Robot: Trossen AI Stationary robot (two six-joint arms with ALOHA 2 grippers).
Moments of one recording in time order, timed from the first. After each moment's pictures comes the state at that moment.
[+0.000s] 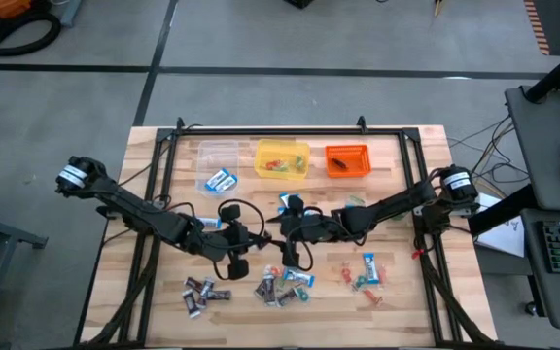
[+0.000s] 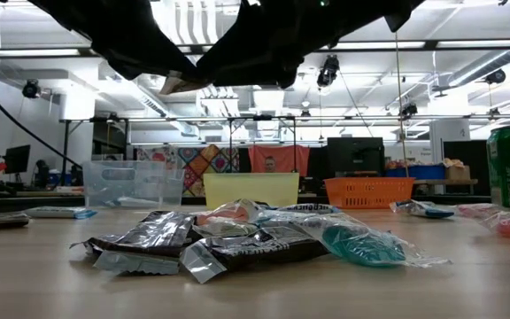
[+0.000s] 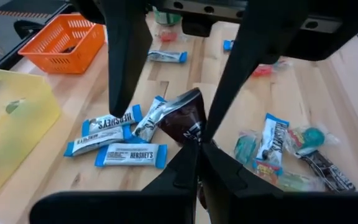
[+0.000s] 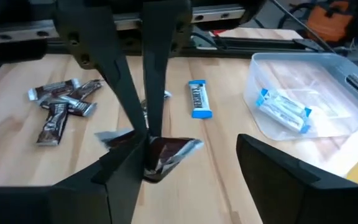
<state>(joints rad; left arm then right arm) -0.45 1.37 0.76 0.01 -0.55 -0.30 0.21 1.79 1.11 0.28 0.30 0.06</state>
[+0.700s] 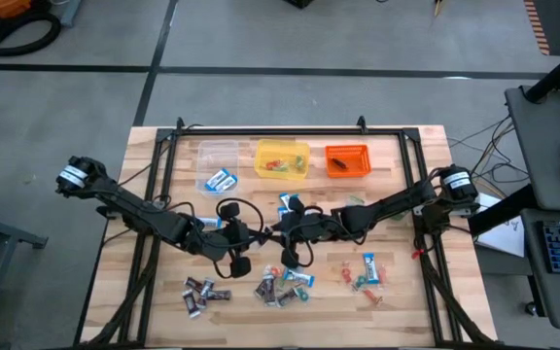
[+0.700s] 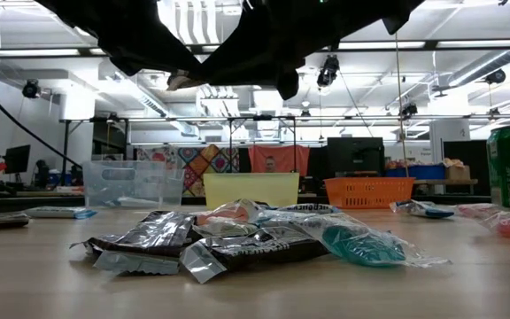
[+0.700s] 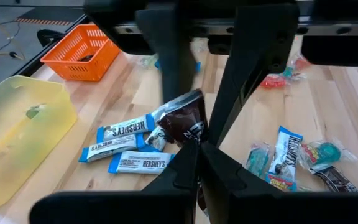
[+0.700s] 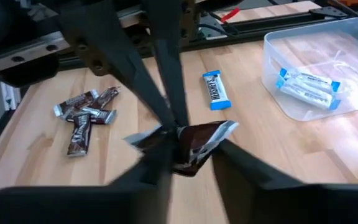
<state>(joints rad) -0.45 1.37 0.77 0.03 -0.61 -0.30 0.20 1.79 1.11 0.27 0.24 0.23</state>
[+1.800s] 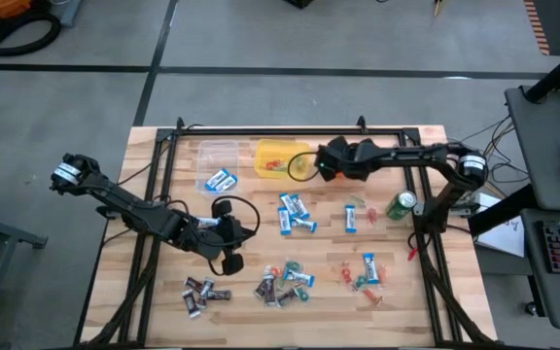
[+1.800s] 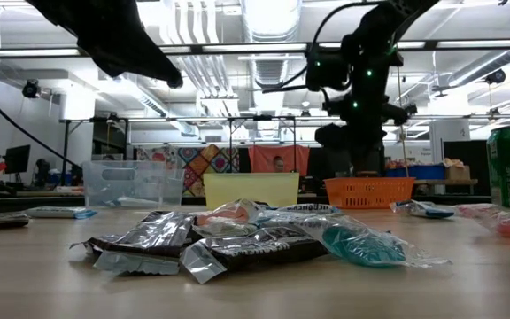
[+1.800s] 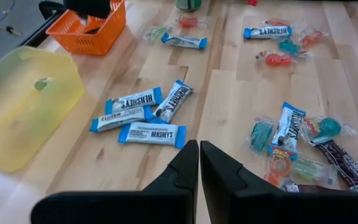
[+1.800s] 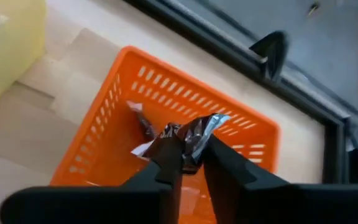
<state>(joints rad) -0.45 1.29 0.77 -0.17 -0.59 -0.39 -0.36 1.67 1.09 -0.74 0.65 0.63</state>
